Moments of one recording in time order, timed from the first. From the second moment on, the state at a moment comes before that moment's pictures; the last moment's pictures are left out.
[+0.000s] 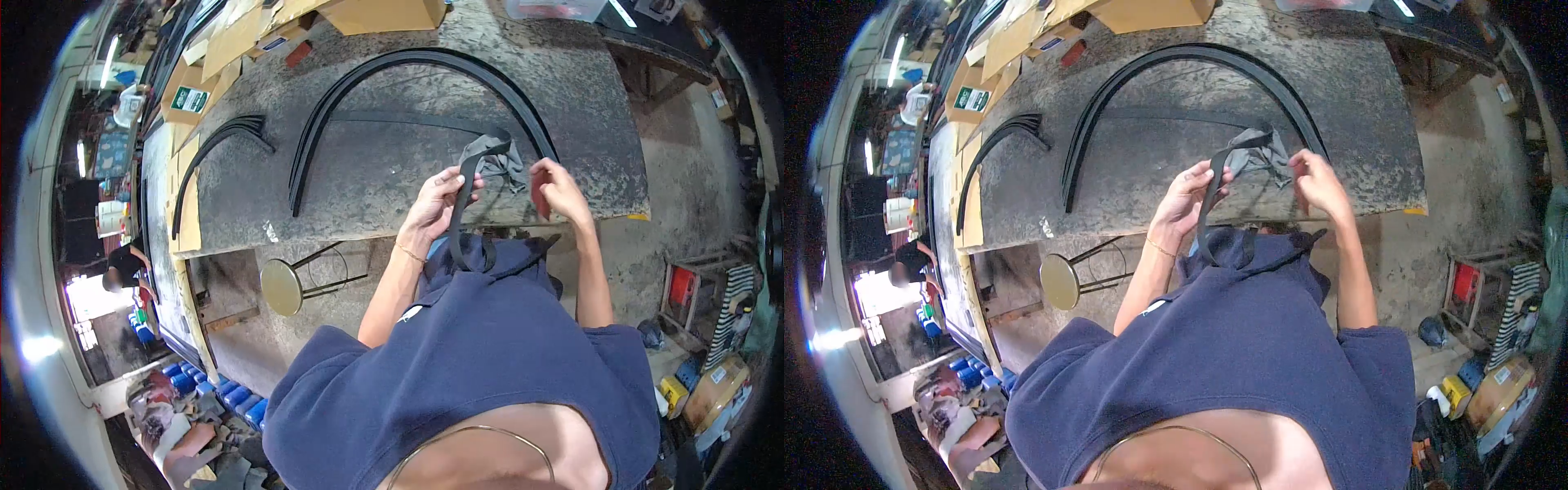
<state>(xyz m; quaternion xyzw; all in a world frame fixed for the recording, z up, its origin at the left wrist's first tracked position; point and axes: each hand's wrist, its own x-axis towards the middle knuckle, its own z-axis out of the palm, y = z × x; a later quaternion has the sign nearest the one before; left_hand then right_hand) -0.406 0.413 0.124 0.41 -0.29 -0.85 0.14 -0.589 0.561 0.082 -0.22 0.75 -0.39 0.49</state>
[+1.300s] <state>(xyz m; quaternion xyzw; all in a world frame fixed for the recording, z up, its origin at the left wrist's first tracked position) -0.409 0.422 0.166 0.32 -0.25 -0.90 0.18 -0.550 0.492 0.151 -0.71 0.63 -0.31 -0.08</state>
